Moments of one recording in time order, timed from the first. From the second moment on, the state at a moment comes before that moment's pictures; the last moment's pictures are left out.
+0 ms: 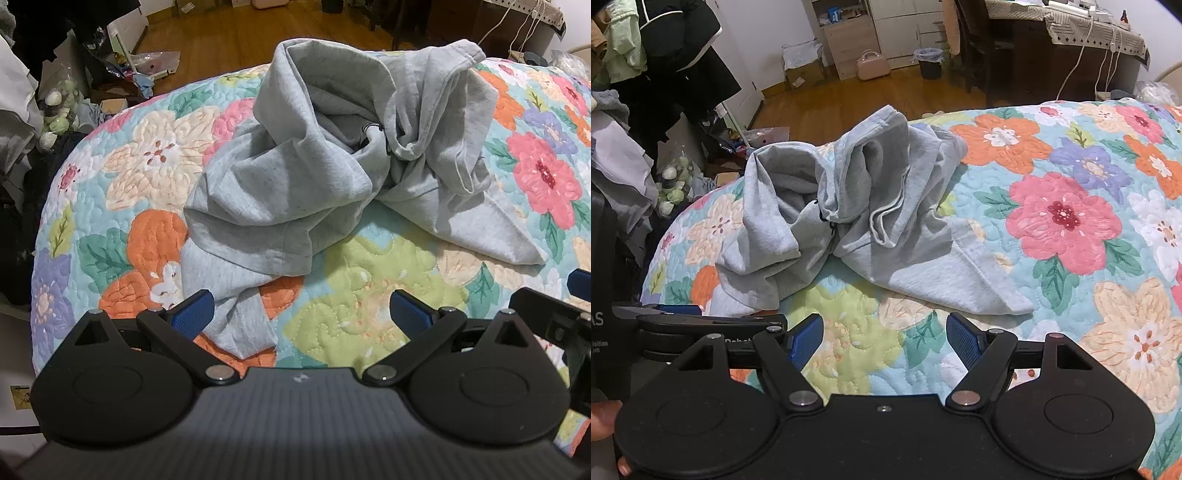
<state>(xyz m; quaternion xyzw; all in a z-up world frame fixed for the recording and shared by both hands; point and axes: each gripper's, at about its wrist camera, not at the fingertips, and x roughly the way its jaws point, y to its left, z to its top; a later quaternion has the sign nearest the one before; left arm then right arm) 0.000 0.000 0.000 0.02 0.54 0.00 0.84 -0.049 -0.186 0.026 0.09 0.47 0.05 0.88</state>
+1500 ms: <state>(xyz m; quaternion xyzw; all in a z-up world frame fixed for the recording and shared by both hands) 0.002 0.015 -0.002 0.00 0.53 -0.02 0.85 -0.051 -0.182 0.027 0.10 0.45 0.08 0.88</state>
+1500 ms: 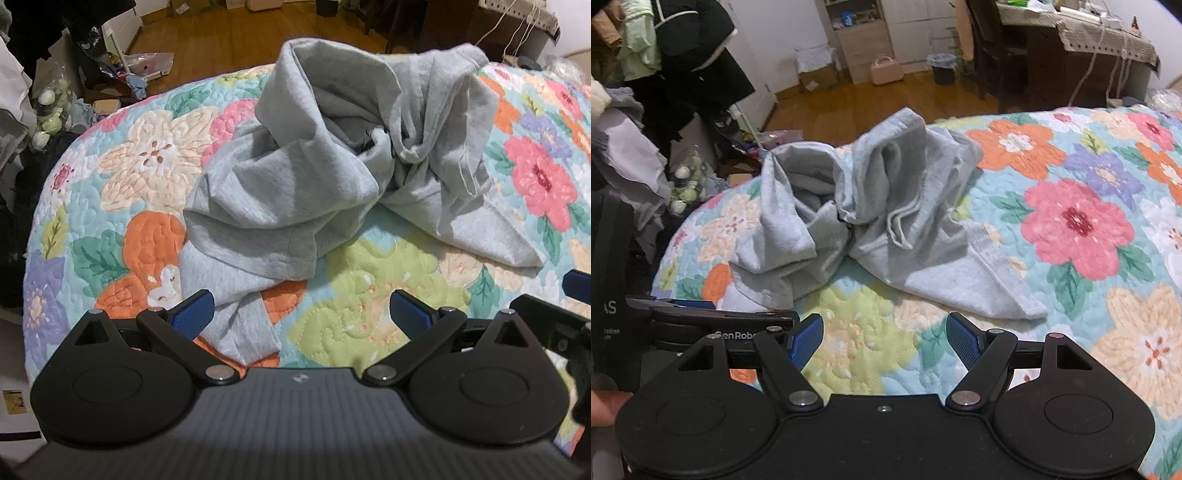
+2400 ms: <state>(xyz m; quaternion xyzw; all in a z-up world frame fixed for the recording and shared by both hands) 0.097 0.056 -0.051 -0.05 0.51 -0.05 0.86 0.098 -0.248 -0.051 0.27 0.42 0.13 0.85</state>
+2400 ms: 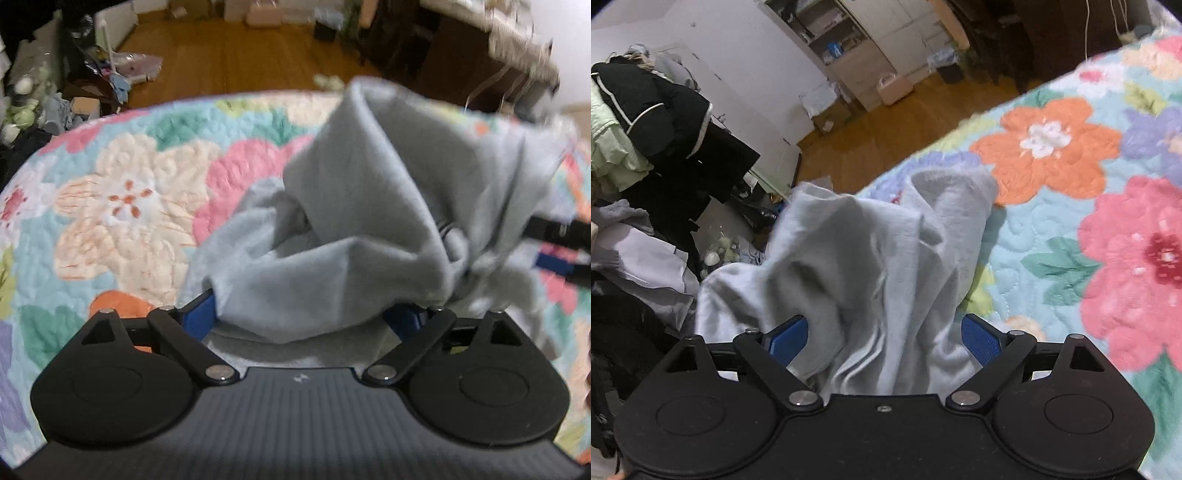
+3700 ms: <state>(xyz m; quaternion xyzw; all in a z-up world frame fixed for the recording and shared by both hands) 0.057 -0.146 0.007 0.06 0.43 -0.29 0.85 -0.077 -0.348 0.015 0.33 0.30 0.00 0.90</state>
